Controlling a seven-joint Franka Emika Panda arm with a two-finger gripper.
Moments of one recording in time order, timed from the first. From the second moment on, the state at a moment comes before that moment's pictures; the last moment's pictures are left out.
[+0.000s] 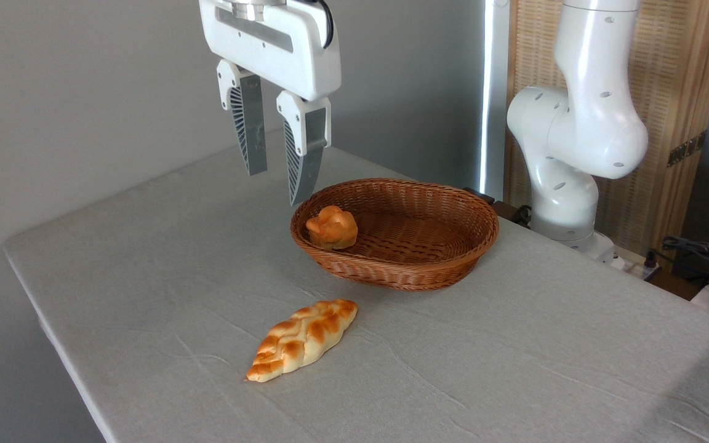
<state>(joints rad) -0.18 -0.13 0.13 -1.67 -0.07 1.63 0.72</state>
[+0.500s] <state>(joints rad) -0.13 -0.05 0.03 -1.58 -0.07 1.57 0.70</state>
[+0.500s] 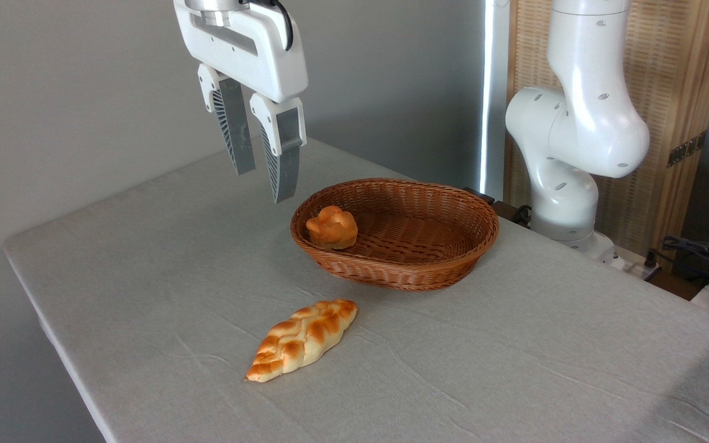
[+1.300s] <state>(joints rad) -0.10 -0.04 0.02 -1.58 -0.04 1.54 0.70</state>
